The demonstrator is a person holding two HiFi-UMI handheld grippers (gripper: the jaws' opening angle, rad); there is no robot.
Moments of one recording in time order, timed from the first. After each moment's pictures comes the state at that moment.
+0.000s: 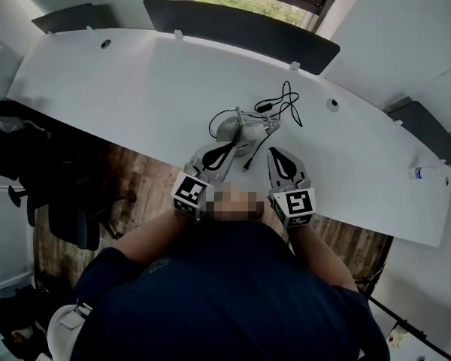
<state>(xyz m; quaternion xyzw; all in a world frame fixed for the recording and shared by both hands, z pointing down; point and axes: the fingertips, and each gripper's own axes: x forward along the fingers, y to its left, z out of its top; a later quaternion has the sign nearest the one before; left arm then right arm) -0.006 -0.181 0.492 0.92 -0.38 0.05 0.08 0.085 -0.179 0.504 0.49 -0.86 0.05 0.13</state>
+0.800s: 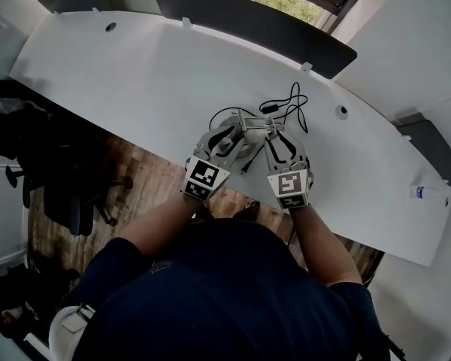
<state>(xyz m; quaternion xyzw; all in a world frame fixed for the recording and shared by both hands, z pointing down) 0.005 -0.242 0.556 0.90 -0.42 0.13 0.07 0.086 -0.250 0.568 0.43 -0.86 -0.03 0.25</state>
